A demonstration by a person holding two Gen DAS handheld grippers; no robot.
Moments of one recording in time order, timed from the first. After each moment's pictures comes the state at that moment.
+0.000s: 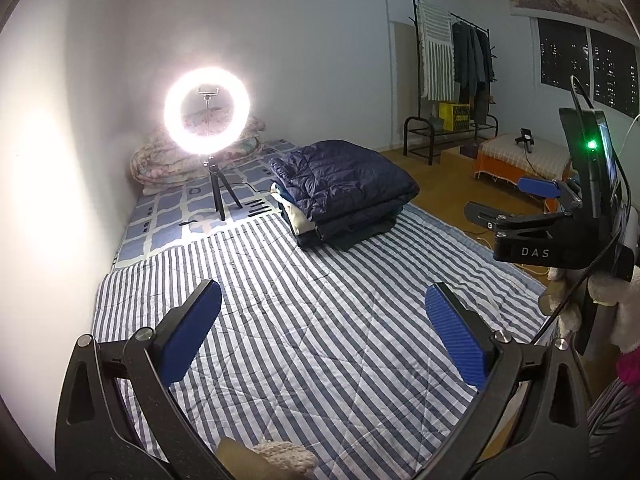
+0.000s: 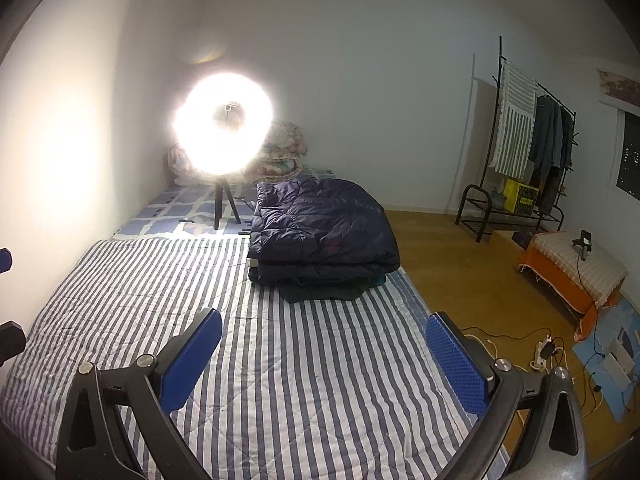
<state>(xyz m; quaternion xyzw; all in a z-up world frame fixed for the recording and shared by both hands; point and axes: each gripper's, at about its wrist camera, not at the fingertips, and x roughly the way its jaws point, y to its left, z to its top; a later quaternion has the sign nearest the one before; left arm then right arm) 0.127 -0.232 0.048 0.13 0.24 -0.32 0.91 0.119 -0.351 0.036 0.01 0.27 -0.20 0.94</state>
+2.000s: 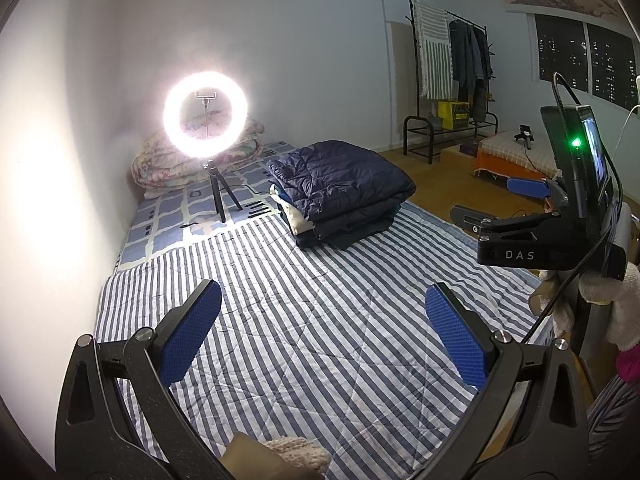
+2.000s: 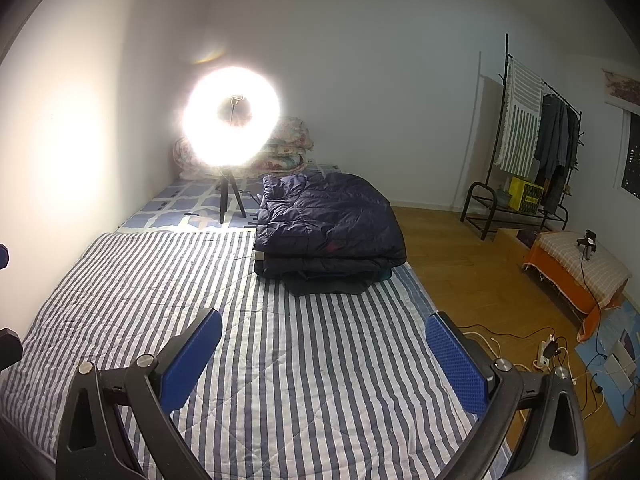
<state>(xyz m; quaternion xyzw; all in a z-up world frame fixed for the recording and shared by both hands) 0.125 -0.225 0.049 0.13 0.24 -0.32 0.91 0.121 -0.345 0.030 0.01 0.28 -0.19 0.94</state>
